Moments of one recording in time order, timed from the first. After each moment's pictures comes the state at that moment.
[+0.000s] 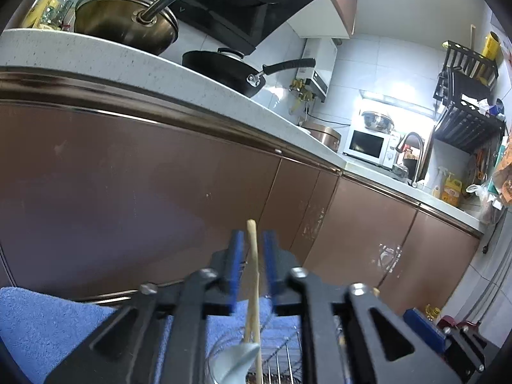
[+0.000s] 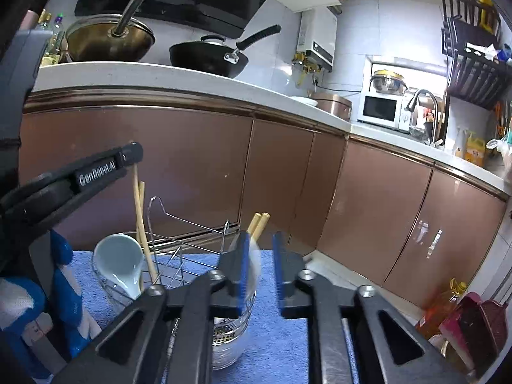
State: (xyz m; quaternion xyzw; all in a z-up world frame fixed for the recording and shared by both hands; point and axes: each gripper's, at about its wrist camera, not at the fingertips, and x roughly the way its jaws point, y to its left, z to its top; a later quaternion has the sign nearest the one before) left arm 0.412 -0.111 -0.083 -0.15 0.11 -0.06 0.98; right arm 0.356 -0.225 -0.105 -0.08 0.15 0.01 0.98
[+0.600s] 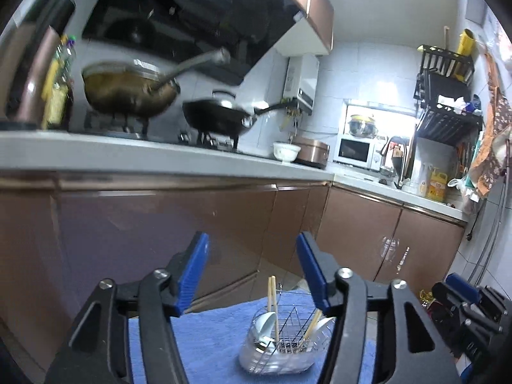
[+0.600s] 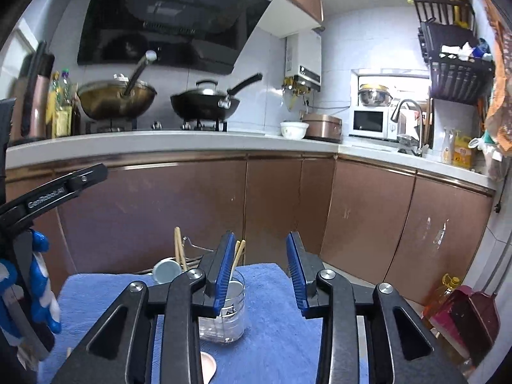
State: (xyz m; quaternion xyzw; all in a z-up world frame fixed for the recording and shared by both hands) left arm 0.270 -0.059 0.016 -0.09 0.08 -0.06 0.99; right arm 0.233 -0.260 -0.018 -0.03 0.11 0.03 0.99
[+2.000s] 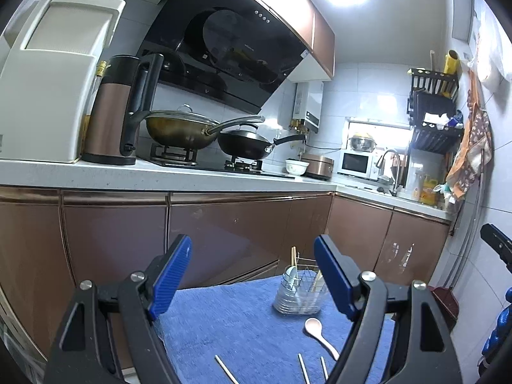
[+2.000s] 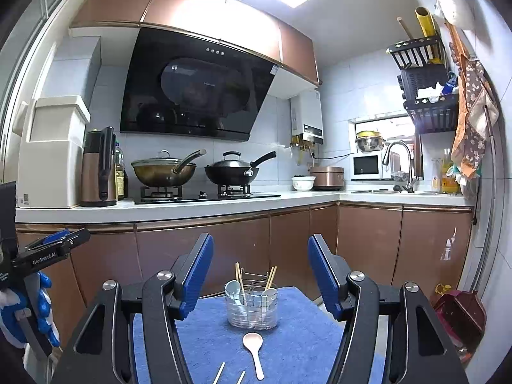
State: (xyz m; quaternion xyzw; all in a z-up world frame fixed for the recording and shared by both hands) left arm 0.031 0.040 0.055 -0.08 0.06 -0.04 0.99; right arm 0.001 -0.254 0.061 0.01 0.01 0.06 1.00
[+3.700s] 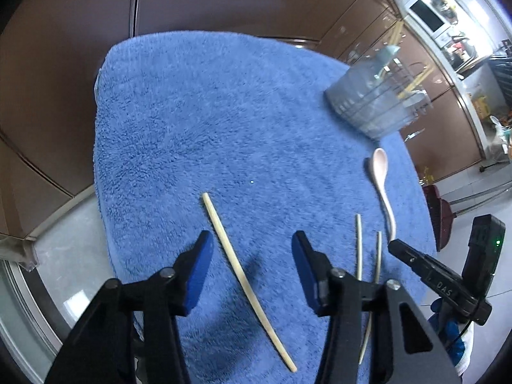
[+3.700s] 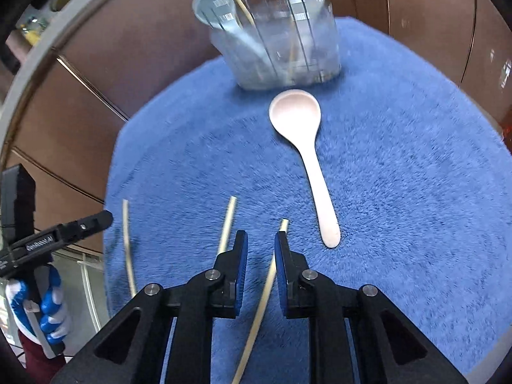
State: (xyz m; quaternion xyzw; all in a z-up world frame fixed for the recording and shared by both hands) left arm 0.230 0.055 -0.196 -0.18 0.56 -0.07 0.80; right arm 0.253 -0.217 -0.207 0.10 0.55 0.15 0.82
